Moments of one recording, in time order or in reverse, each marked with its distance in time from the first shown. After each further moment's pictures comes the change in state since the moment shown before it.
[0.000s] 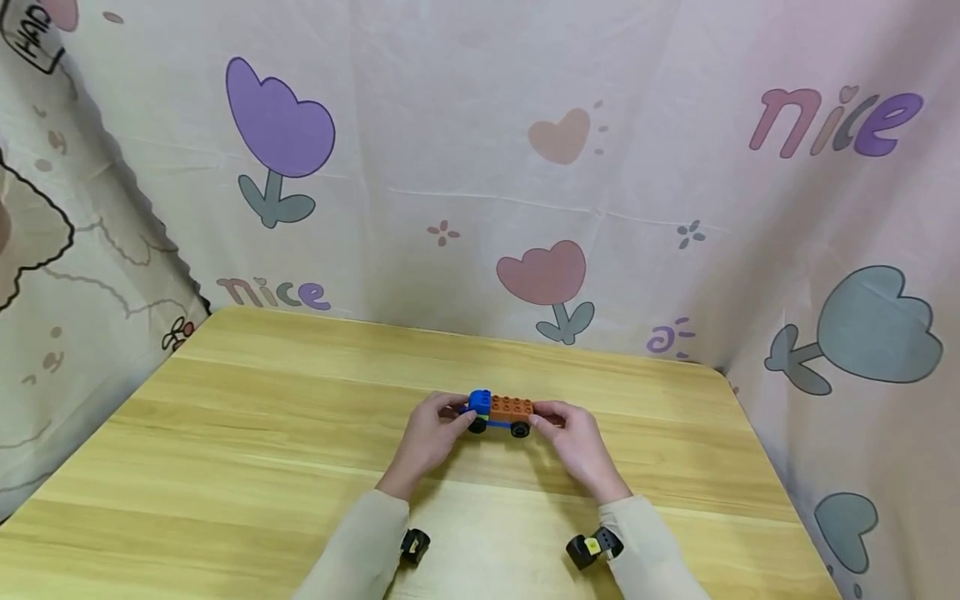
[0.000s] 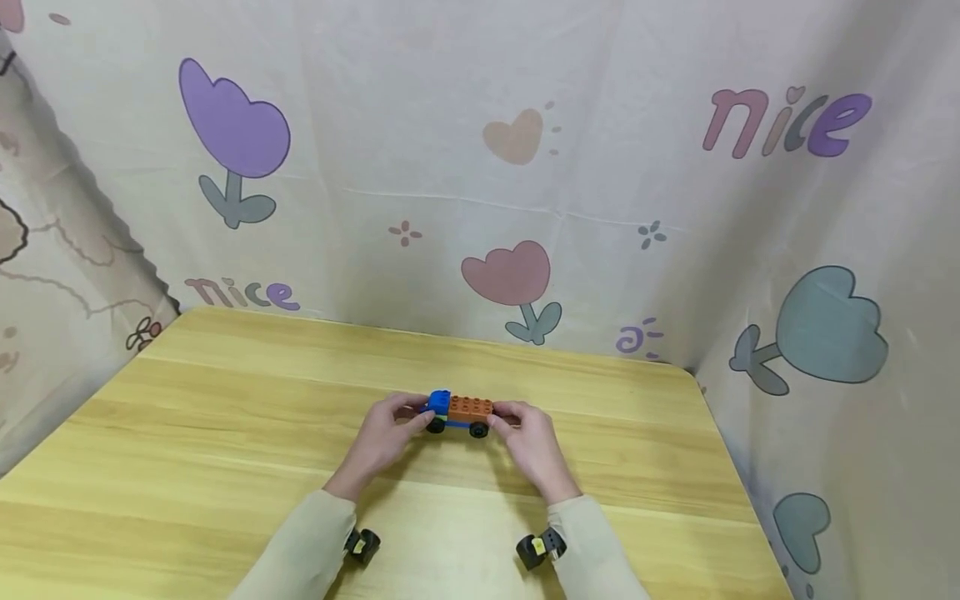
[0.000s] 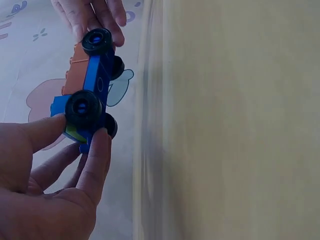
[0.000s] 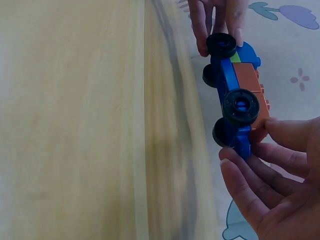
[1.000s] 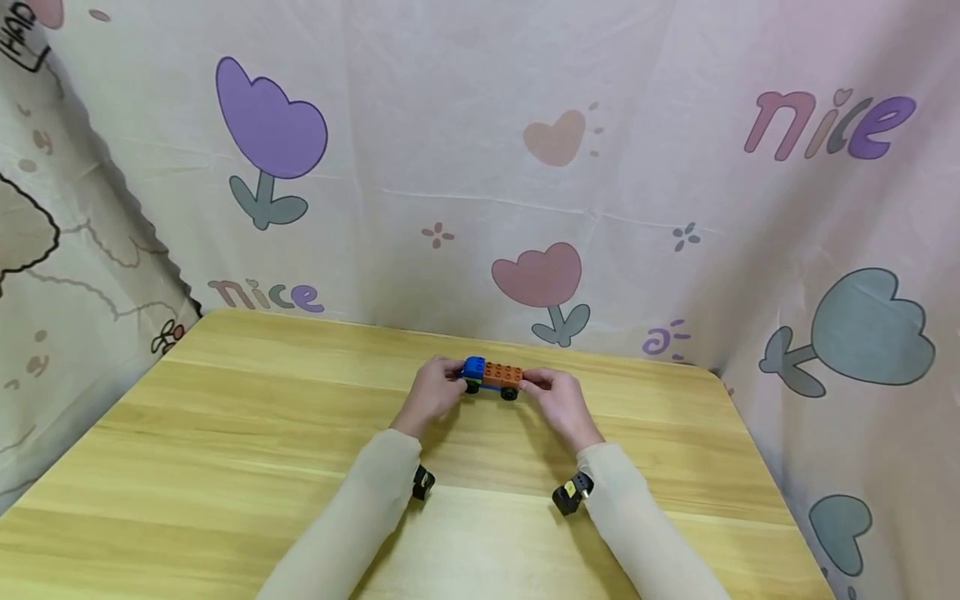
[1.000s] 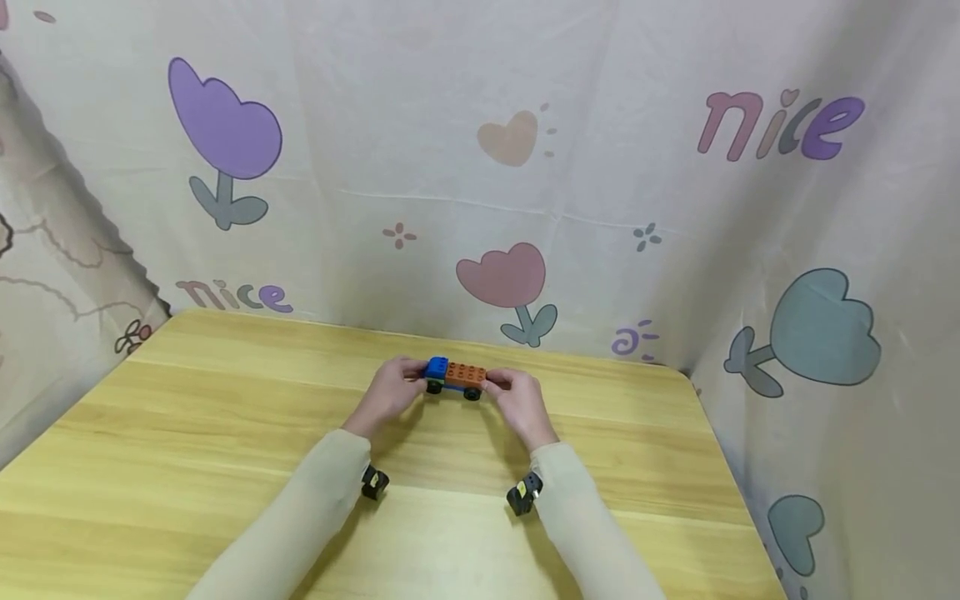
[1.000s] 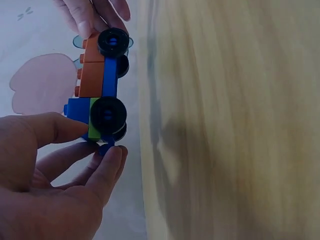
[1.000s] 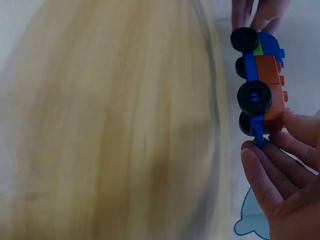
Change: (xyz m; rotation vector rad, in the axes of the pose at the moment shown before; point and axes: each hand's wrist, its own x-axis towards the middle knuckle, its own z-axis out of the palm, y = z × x) left_hand 0.071 0.010 0.000 0.103 -0.035 -0.091; right_hand 0.066 0.008 0.005 -0.013 0.037 -0.017
